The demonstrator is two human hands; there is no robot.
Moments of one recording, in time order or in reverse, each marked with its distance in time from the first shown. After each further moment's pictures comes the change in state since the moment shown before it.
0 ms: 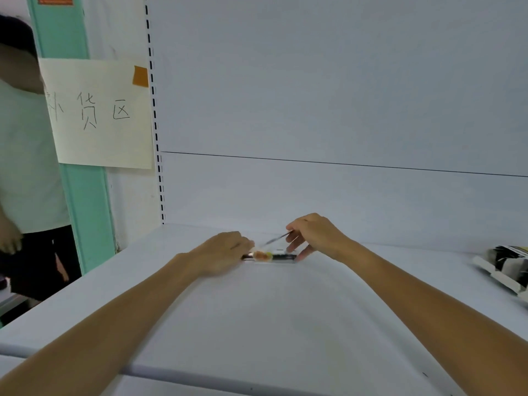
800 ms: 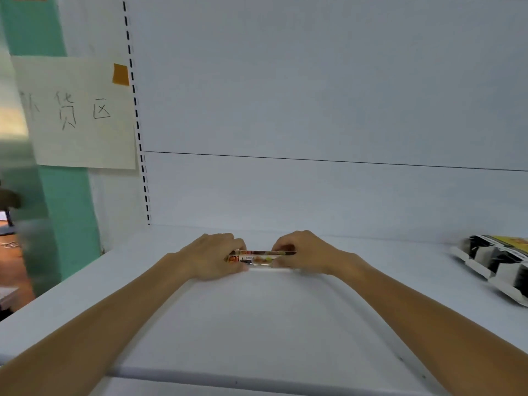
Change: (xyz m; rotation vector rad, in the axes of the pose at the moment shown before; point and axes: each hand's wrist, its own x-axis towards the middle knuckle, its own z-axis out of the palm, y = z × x) left_hand -0.007 0.012 -0.002 0.332 -0.035 0.159; right_hand -0.011 0.031 -0.003 -0.566 -0.156 -0.251
